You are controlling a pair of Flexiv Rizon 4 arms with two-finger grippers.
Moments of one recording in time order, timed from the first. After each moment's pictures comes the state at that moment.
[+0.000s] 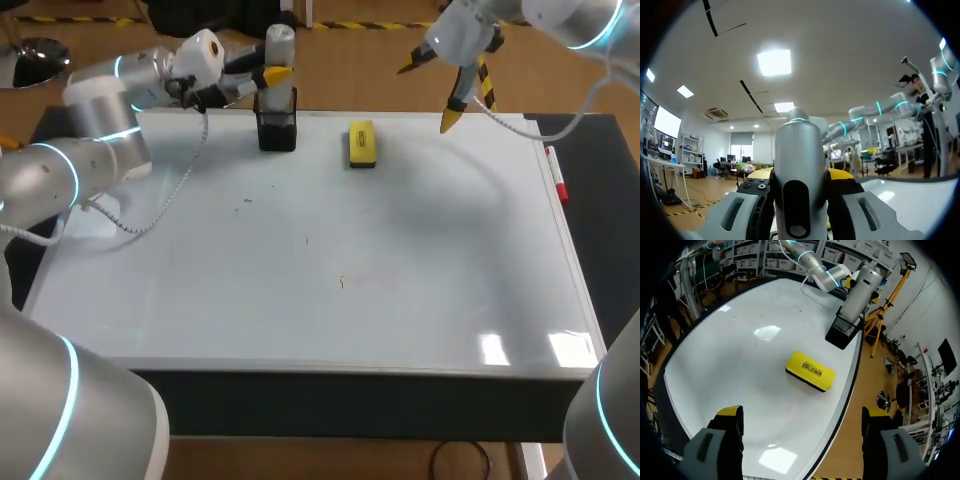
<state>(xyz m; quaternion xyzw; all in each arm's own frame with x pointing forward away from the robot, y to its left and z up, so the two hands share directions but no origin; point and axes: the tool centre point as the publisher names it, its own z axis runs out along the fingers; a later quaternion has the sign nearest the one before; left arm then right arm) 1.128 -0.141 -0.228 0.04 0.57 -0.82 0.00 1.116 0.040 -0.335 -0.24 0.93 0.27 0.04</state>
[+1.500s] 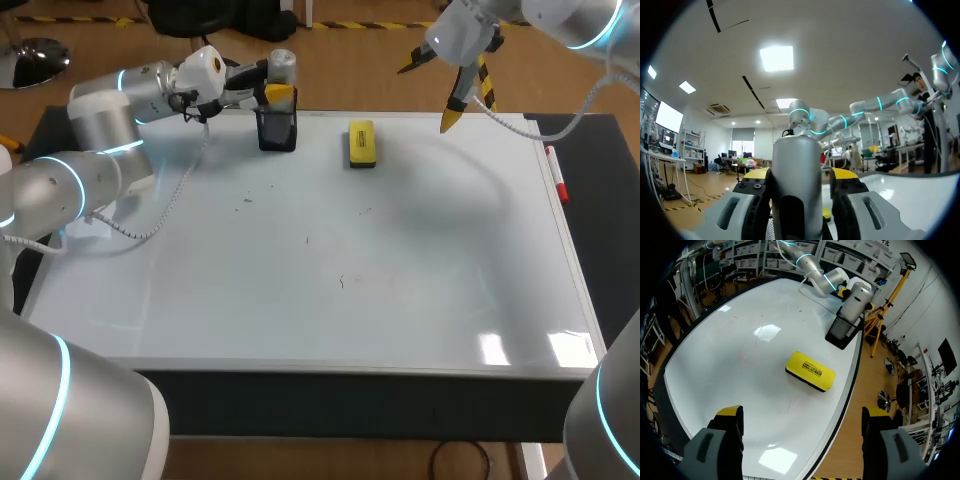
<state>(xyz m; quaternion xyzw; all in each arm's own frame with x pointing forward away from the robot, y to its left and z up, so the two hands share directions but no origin) 1.128 -0.142 -0.260 0.03 0.58 -0.81 0.00 1.116 0.040 -0.335 -0.24 0.93 0.26 0.04</state>
